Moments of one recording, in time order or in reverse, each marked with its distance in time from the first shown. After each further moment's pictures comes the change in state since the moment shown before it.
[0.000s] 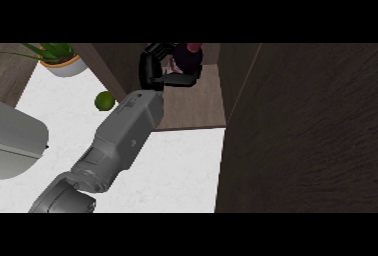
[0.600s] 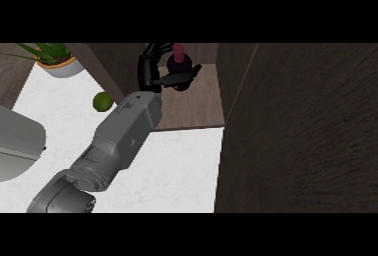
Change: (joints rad) left arm -0.020 0.006 0.020 0.078 -0.023 0.037 -0.016; right arm -0.010 -0.003 0.003 -0.003 -0.004 0.000 0.017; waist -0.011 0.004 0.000
